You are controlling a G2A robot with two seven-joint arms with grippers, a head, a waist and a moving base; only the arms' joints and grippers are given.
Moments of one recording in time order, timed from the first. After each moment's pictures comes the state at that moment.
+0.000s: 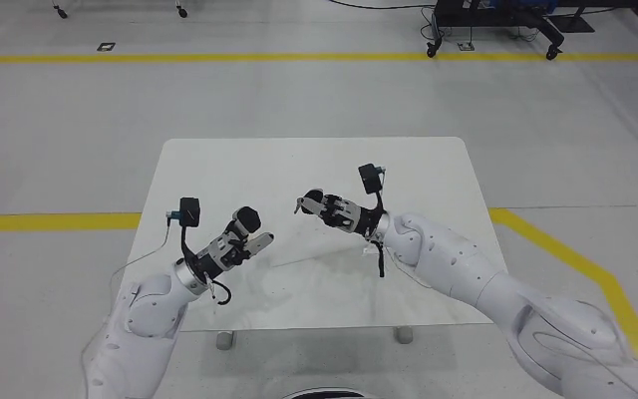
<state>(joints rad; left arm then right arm) 1.59 -1.13 -1.44 -1.72 0.28 -0.75 -0.44 -0.78 -1.19 0.35 -1.01 -0.21 -1.01 -0.28</state>
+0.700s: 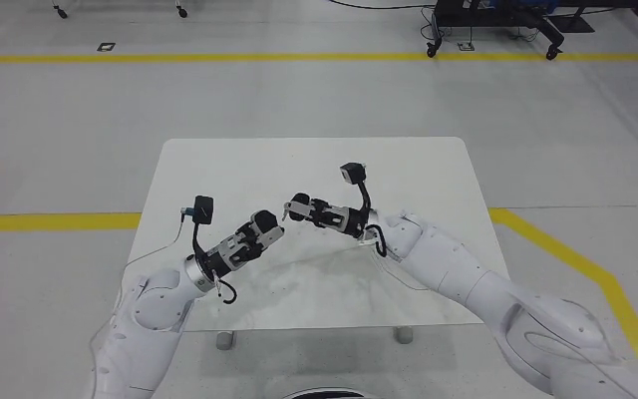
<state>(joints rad) 1.55 -1.12 -1.38 -1.68 0.21 -0.75 -0.50 -0.78 -1.24 0.41 -0.97 0.35 -1.01 0.34</state>
